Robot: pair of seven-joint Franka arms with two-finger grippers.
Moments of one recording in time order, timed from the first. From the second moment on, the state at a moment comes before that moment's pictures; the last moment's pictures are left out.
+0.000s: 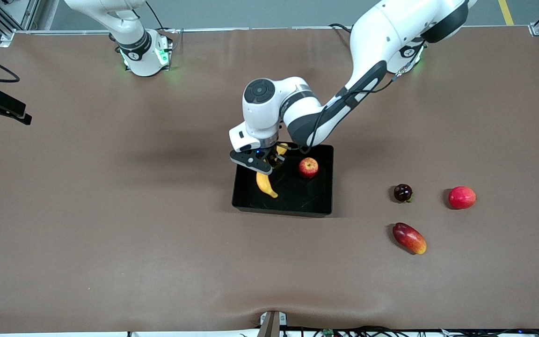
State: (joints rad) left arm -0.41 0.82 -0.60 -1.40 0.63 2.14 -0.73; right arm 0.07 0.01 -0.15 -1.50 0.02 1.47 -0.04
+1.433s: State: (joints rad) left arm -0.42 0.95 -0.52 -1.37 0.63 2.28 -0.77; right arm 0.07 0.01 -0.15 -1.50 0.02 1.47 -0.04
